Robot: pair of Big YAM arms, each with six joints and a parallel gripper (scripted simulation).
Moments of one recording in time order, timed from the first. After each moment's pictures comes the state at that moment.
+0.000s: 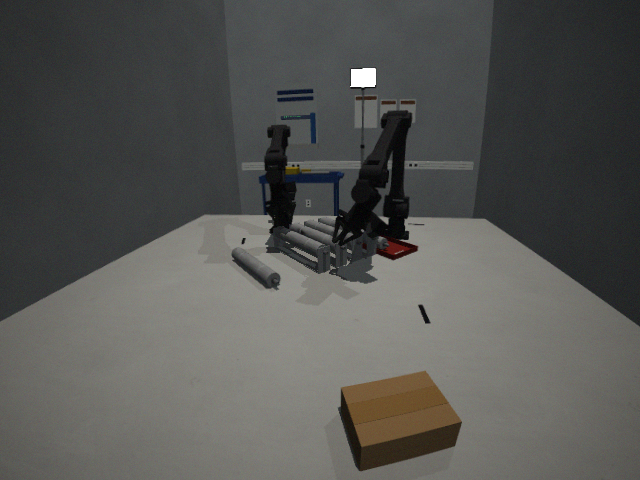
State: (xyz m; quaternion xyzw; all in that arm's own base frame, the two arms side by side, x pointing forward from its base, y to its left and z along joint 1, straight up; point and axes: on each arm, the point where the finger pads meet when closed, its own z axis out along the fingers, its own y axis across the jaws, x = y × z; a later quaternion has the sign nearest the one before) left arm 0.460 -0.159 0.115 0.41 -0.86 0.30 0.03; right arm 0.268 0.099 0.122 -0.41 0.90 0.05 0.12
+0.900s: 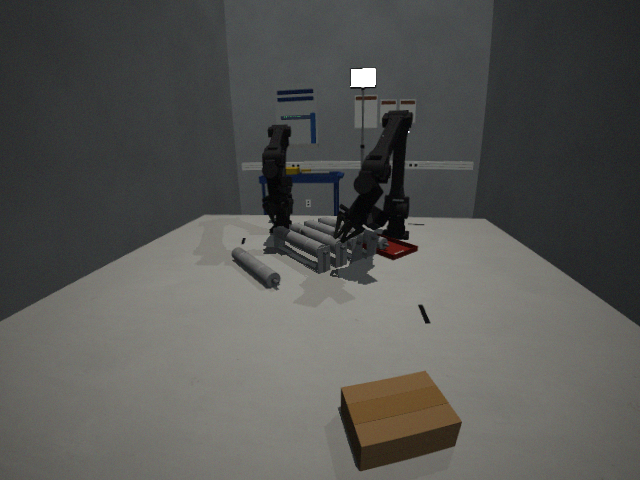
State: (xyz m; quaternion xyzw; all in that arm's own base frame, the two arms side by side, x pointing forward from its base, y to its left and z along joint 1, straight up) left arm 0.476 -0.149 0.133 0.36 -0.88 0.31 -0.03; right arm 0.298 0.098 0.139 -0.38 0.91 0.04 0.17
